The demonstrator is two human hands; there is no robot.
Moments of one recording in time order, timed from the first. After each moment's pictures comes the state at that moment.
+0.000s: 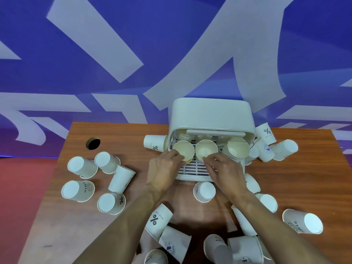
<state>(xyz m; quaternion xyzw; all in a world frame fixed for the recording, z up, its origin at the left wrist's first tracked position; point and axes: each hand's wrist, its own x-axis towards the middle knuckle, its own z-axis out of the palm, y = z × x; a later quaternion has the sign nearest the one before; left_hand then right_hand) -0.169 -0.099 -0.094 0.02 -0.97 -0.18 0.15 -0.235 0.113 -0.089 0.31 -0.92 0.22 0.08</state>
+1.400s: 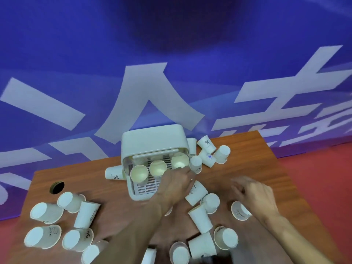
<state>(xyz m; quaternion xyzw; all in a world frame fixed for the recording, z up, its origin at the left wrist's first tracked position) -0.210 0.066 -0.002 -0.20 -0.97 -0.09 0.03 -0.198 0.342 0.011 0.05 -0.99 0.10 -0.03</state>
